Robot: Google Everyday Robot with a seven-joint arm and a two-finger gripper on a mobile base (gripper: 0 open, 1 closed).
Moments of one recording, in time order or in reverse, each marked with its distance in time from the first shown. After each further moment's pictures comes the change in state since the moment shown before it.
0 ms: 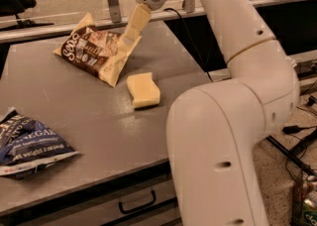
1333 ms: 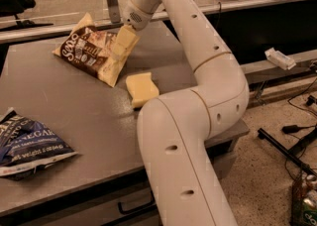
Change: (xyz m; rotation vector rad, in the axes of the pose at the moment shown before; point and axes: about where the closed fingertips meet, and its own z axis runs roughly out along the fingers) arm 0.013 -0.008 0.095 -0.110 0.067 0.154
